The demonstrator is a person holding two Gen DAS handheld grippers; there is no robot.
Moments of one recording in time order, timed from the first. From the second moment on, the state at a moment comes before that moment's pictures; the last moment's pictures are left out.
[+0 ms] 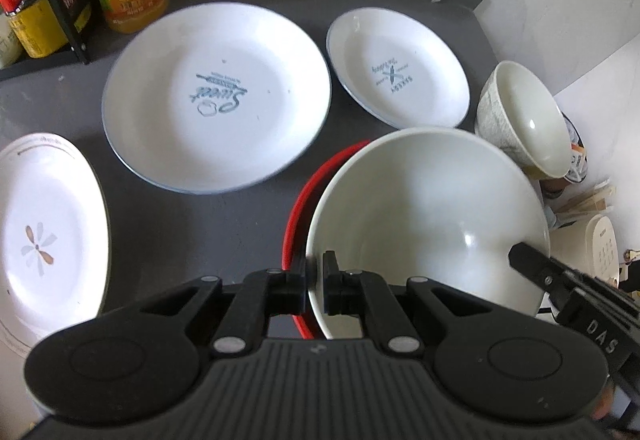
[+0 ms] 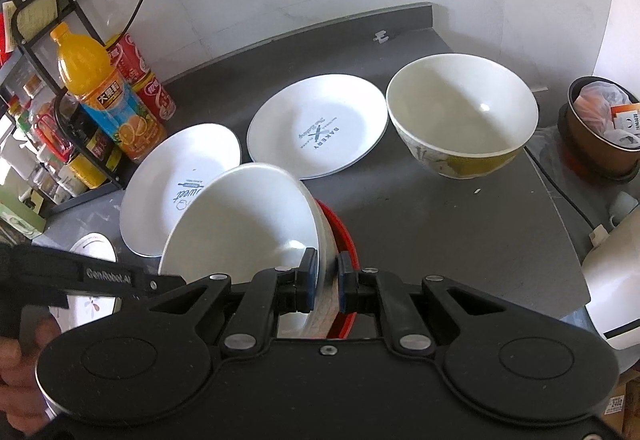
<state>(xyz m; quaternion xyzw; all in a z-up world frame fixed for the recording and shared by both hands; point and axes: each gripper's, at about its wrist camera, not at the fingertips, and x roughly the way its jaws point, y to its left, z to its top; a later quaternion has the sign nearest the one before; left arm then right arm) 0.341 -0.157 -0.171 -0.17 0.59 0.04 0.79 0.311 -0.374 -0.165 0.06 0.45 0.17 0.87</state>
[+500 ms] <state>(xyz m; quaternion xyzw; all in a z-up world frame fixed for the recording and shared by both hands) 0.341 -0.156 -0.170 -0.18 0.59 0.04 0.78 0.315 -0.370 -0.171 0.06 0.46 0.16 0.87</state>
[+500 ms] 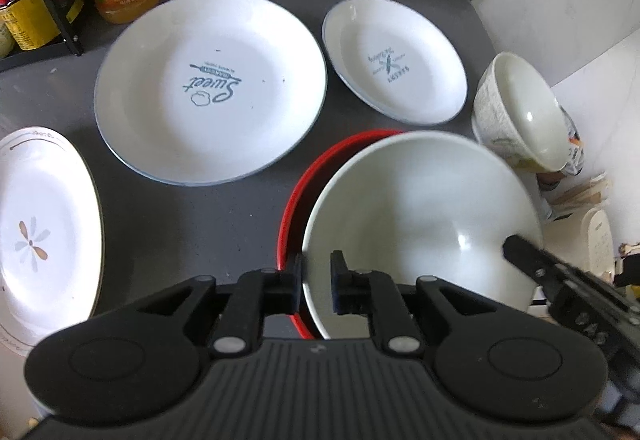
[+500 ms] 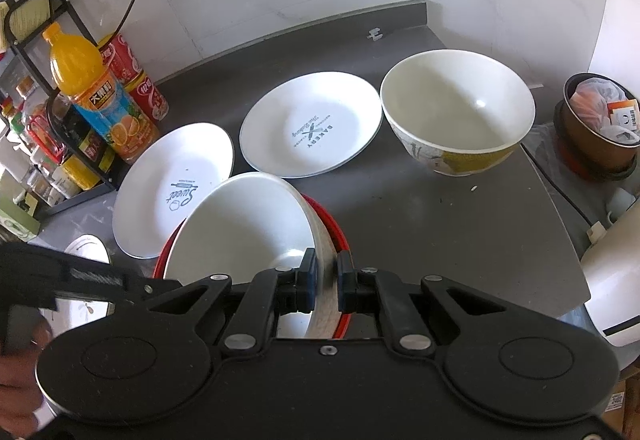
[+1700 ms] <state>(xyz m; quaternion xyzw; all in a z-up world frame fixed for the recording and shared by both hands) 0.361 -0.166 -0.134 -0.14 0.54 0.06 0.83 0.334 -0.395 -0.147 0.10 0.42 0.15 0.89</state>
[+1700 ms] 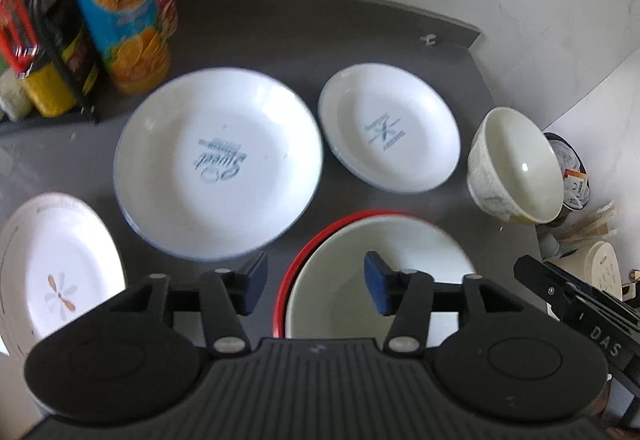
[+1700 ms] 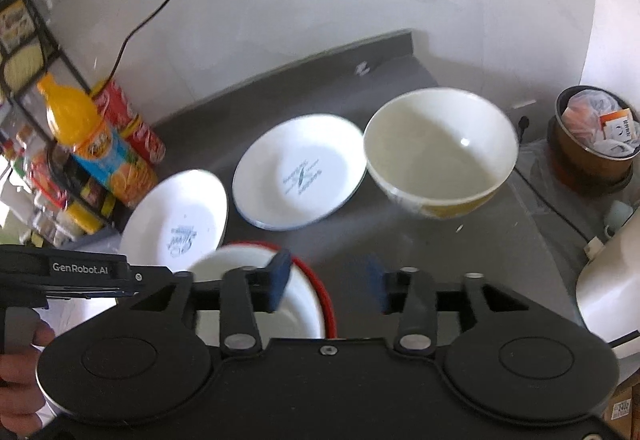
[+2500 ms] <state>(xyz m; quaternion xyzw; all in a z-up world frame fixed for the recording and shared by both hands) 0.458 -0.262 -0.131 -0.11 0.51 0.02 0.86 0.400 -0.503 -0.171 0.19 0.41 0.09 0.89</state>
